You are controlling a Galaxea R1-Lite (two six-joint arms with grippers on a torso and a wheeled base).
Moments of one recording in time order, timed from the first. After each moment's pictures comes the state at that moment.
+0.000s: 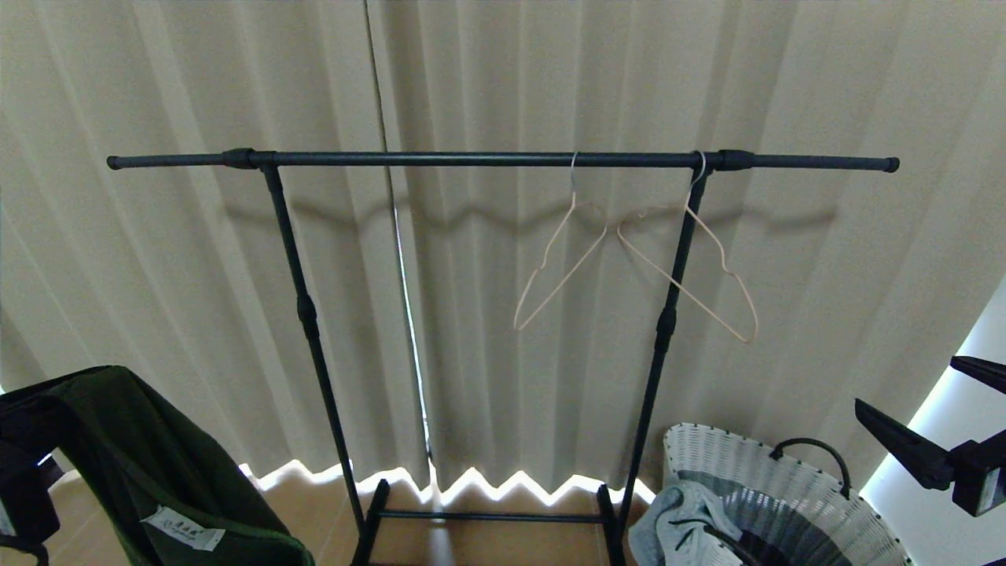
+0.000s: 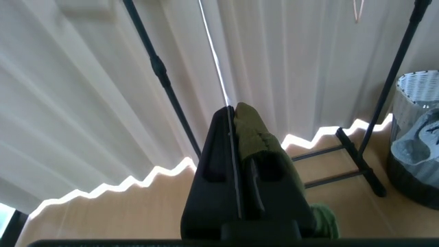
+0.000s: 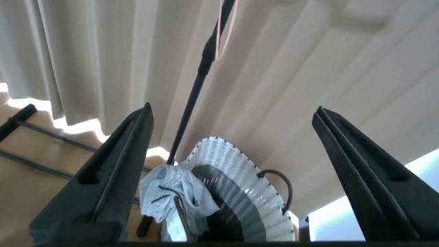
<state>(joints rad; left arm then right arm) -0.39 0.86 -0.56 -0.09 0.23 0.20 0.06 1.04 -0.26 -0.57 0.05 -0.30</state>
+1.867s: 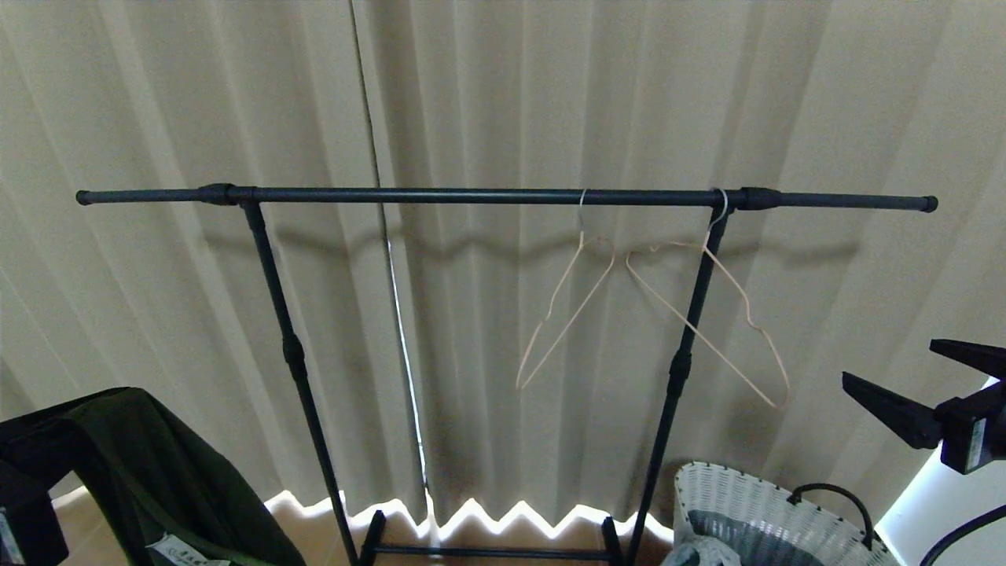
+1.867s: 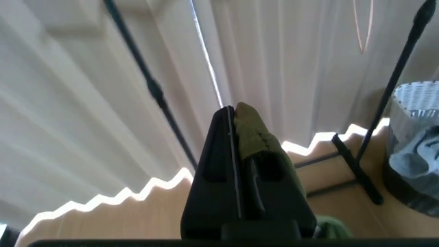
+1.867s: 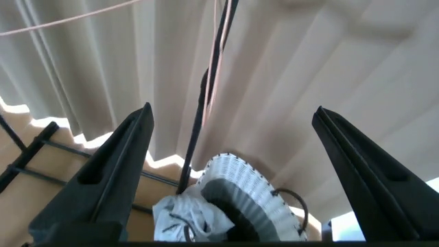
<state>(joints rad) -0.39 0.85 -0.52 -0.09 0.18 0.19 0.02 1.13 -0.43 -0.40 0.11 -0.21</state>
